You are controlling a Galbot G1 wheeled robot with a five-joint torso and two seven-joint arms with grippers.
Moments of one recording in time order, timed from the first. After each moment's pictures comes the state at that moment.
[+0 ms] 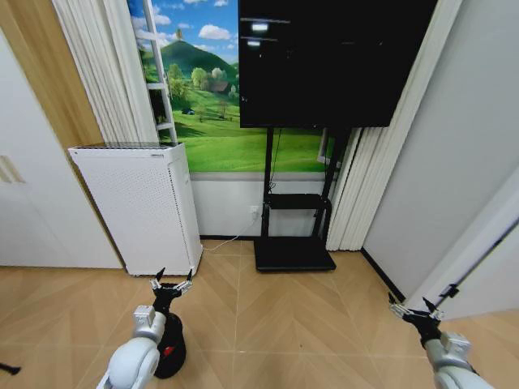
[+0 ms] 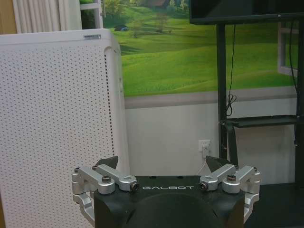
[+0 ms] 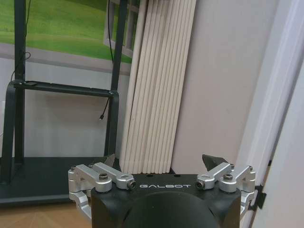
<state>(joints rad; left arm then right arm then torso) 1.40 -1.16 -0.51 -1.98 -0.33 0.09 -0.14 -1.57 0.98 0.88 1.63 0.54 0.09 0.09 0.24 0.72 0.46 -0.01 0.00</state>
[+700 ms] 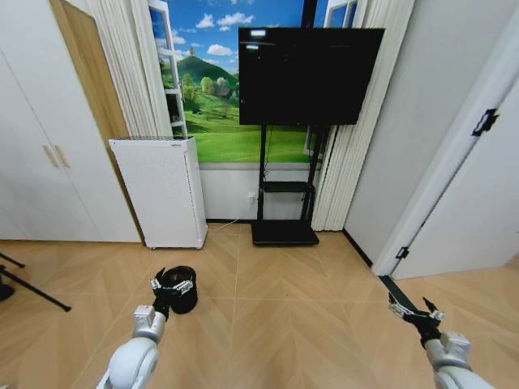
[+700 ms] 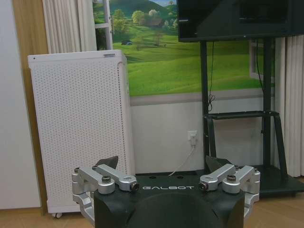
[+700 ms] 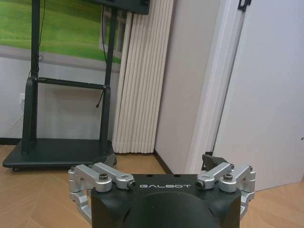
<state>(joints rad) 1.40 -1.16 -0.51 -1.98 -0.33 0.09 -0.14 -1.57 0.98 0.88 1.63 0.54 0.09 0.09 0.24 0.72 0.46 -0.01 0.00</state>
